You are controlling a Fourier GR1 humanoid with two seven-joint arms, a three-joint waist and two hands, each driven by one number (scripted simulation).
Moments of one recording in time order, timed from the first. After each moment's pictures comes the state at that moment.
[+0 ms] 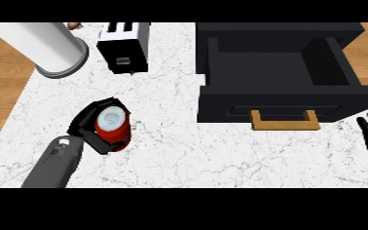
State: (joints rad) left arm -0.45 0.24 0.09 -0.56 -0.14 -0.55 -0.64; right arm 0.29 -0.02 -0.25 -2.15 -0.10 0.21 0.08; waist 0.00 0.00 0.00
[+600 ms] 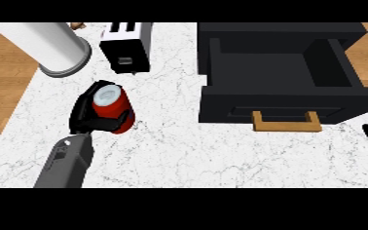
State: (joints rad) left arm -0.39 0.11 0.27 -0.82 0.04 -0.16 -0.46; right arm 0.34 -0.01 -0.25 -2.19 -0.10 0.21 0.08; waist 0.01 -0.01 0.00
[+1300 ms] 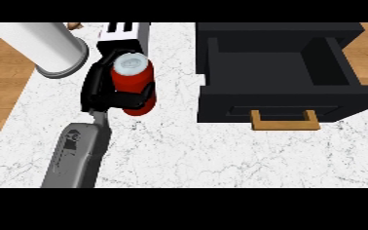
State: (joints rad) left arm -0.42 0.01 0.06 -1.36 0.00 0.08 -0.02; right arm 0.34 -0.01 -0.27 -2.23 -0.12 0.21 0.10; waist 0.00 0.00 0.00
